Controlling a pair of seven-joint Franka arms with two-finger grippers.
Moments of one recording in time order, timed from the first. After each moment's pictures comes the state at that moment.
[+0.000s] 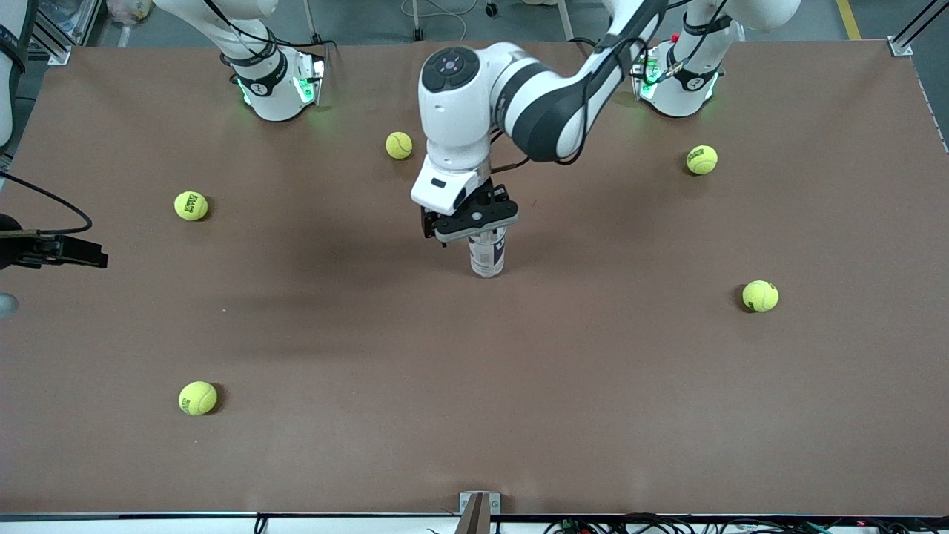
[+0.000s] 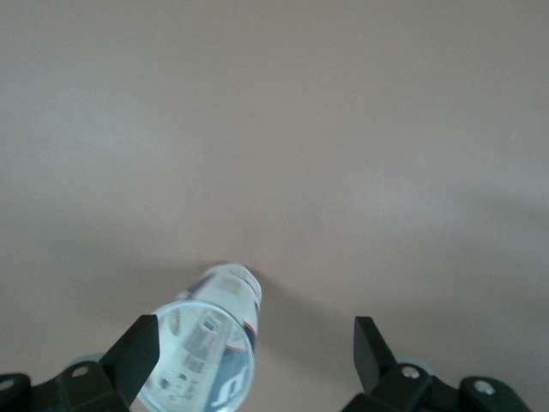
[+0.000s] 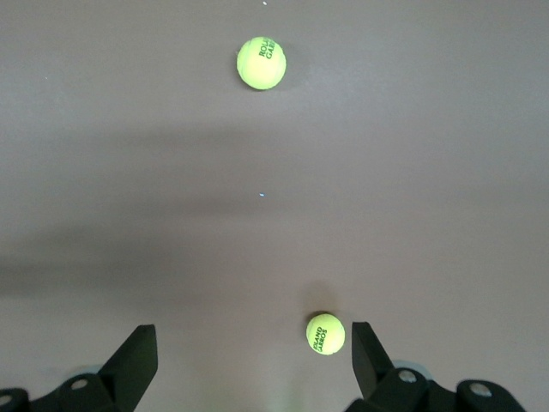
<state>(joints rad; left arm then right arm) -0.85 0.52 0.03 -1.33 0.15 1.97 -1.19 -0.07 0.36 0.01 -1.17 -0.06 1.38 -0.06</state>
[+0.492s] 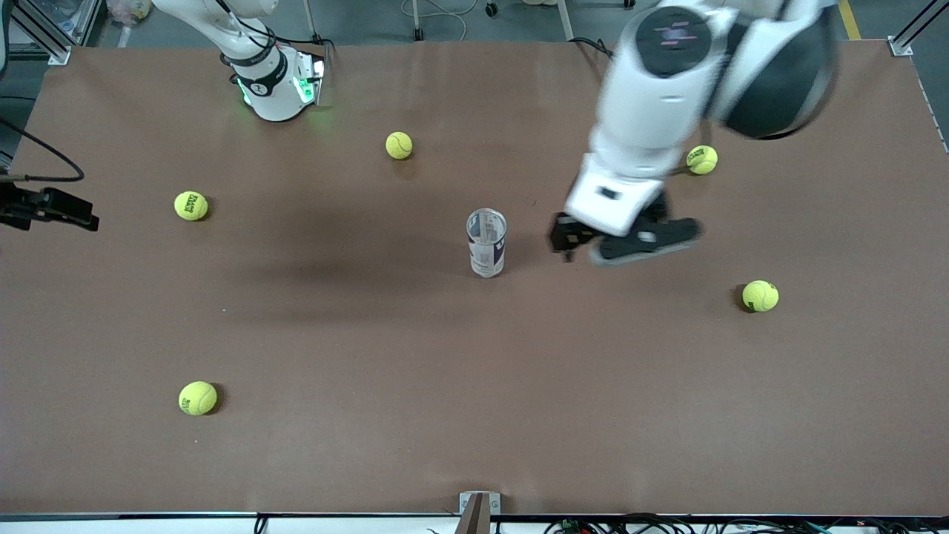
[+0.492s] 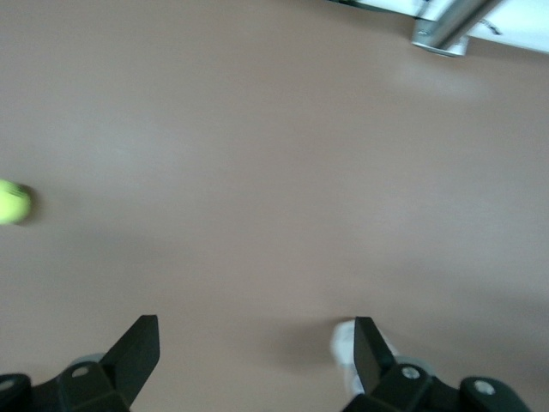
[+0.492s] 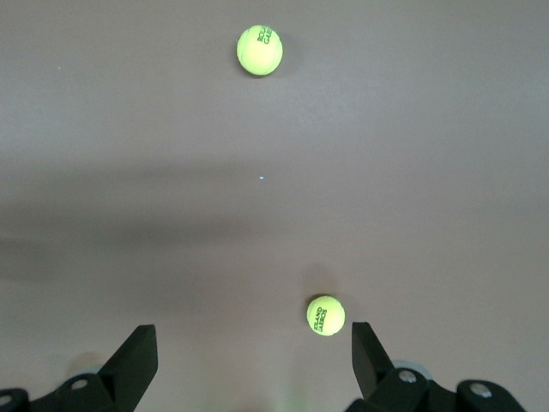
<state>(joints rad) -0.52 0.30 0.03 -1.32 0.07 1.73 -0.71 -0.03 0.13 -0.05 -1.41 -0.03 1.45 -0.06</state>
